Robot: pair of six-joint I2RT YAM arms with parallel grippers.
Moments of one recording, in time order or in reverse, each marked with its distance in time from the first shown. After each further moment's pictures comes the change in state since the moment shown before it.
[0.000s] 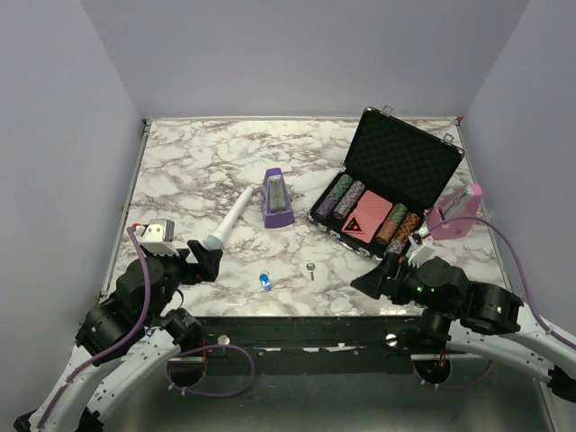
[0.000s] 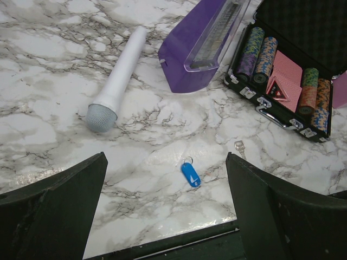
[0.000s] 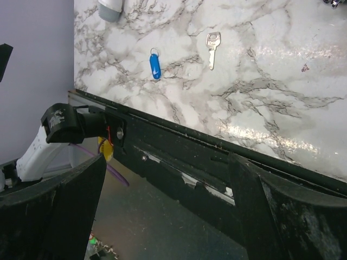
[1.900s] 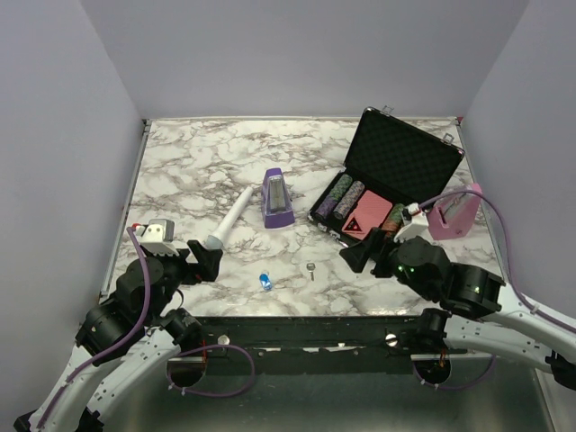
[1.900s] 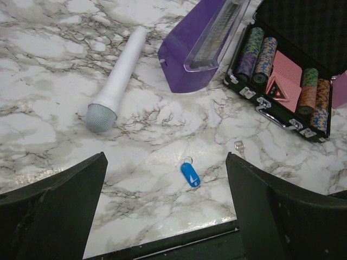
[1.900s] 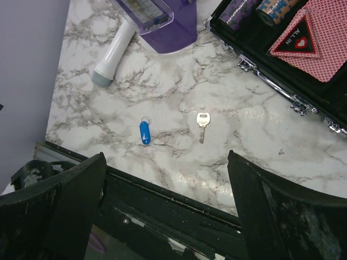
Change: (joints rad) left arm 0.000 0.000 0.000 -0.002 0.000 -0.002; right arm 0.000 0.295 0.151 0.177 0.255 -0.197
